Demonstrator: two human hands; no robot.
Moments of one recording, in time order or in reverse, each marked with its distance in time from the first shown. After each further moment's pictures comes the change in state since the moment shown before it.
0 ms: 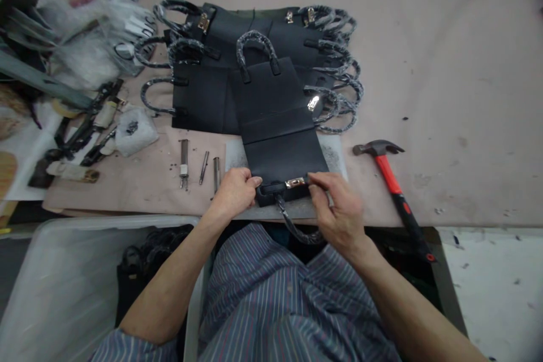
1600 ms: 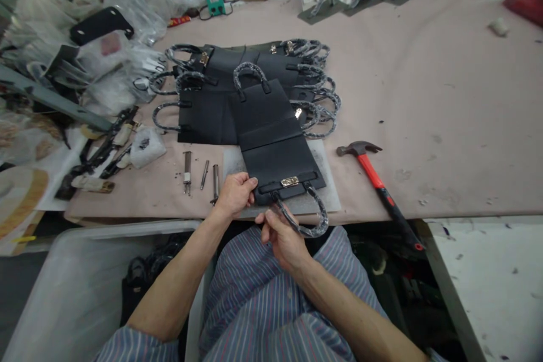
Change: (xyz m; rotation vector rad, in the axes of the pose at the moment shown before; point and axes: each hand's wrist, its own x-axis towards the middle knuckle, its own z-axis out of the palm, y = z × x) left_hand 0.000 -0.021 0.019 -0.349 -0.007 0.161; right_hand -0.067 -0.036 0.081 1.269 0.042 0.869
